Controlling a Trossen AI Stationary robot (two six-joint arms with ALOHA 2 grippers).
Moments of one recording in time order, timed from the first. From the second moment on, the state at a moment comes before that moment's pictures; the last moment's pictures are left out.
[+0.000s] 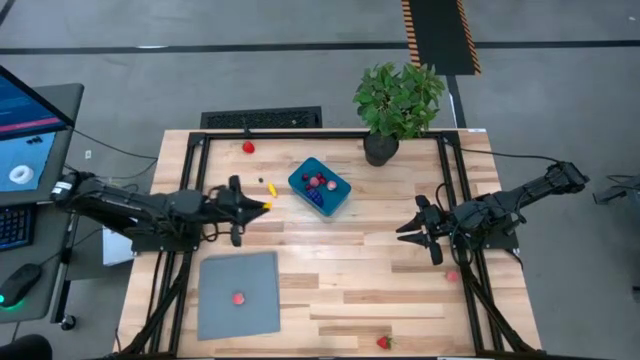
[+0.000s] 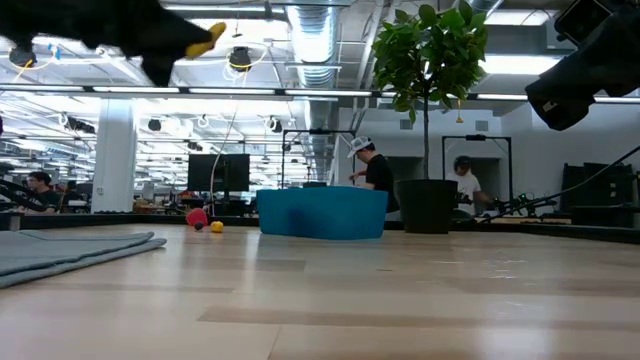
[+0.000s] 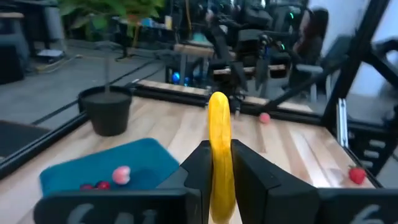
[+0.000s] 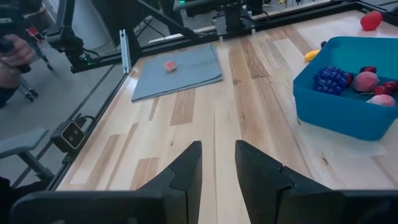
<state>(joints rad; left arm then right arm) -0.15 0.67 0.31 0.32 -0.28 -0.16 0.39 0.42 0.22 -0.13 0.22 0.29</state>
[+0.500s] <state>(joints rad) -0.15 0.22 0.13 0.42 -0.54 -0.23 0.39 0.42 0.22 -0.13 0.24 0.29</state>
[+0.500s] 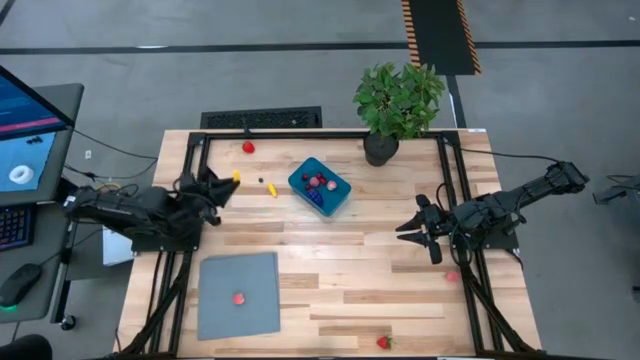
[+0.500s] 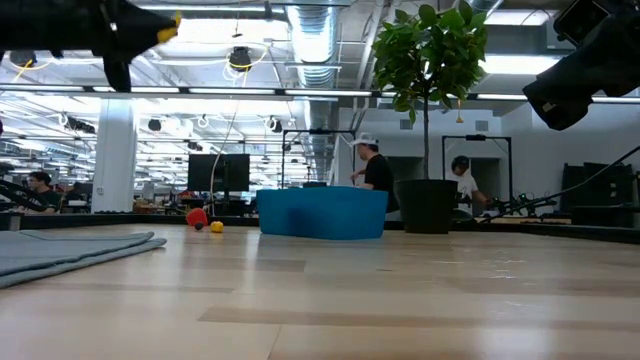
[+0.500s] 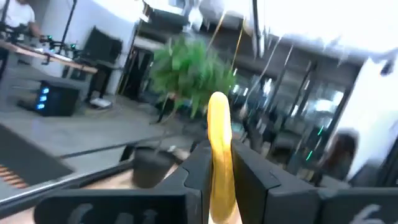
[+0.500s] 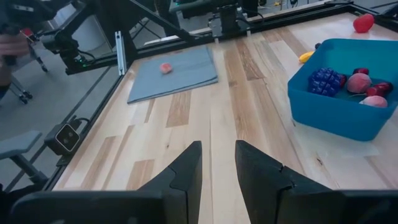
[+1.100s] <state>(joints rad) -0.15 0.10 0.13 0.44 -0.50 -0.65 0.39 0.42 0.22 -0.13 0.24 0.29</state>
